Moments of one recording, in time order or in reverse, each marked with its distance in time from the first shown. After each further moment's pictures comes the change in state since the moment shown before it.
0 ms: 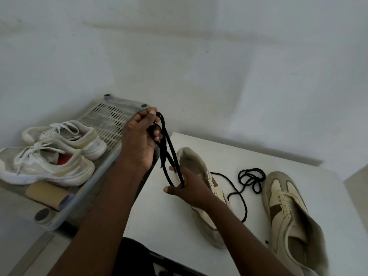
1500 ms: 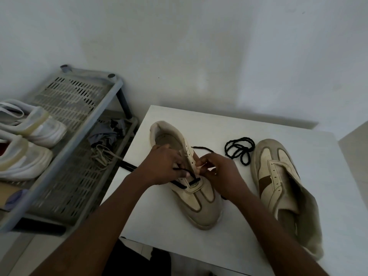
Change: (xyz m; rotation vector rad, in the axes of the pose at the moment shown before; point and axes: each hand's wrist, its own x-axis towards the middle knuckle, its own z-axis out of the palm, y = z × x) left_hand -0.009 -0.156 -0.018 1.621 -0.889 0.126; right_hand -0.039 0.109 -0.065 -0.130 0.306 -0.106
